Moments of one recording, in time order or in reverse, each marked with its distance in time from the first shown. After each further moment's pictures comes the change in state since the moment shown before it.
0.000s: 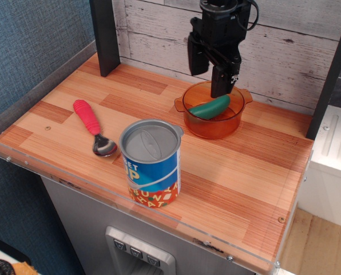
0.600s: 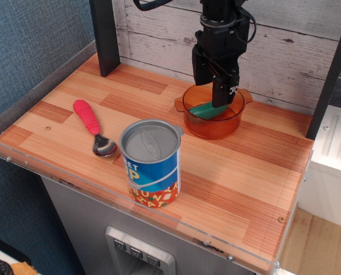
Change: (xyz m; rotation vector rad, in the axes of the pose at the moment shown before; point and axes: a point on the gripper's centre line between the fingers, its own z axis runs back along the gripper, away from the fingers) arm 0.003 -0.002 -0.017 -0.019 -0.004 -0.042
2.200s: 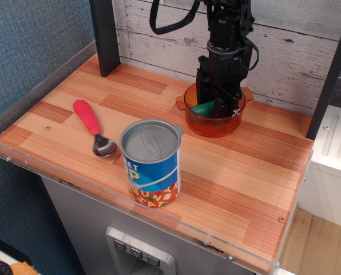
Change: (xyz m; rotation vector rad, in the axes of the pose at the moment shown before) arm -0.002 -0.006 -0.042 -0.034 0.088 0.026
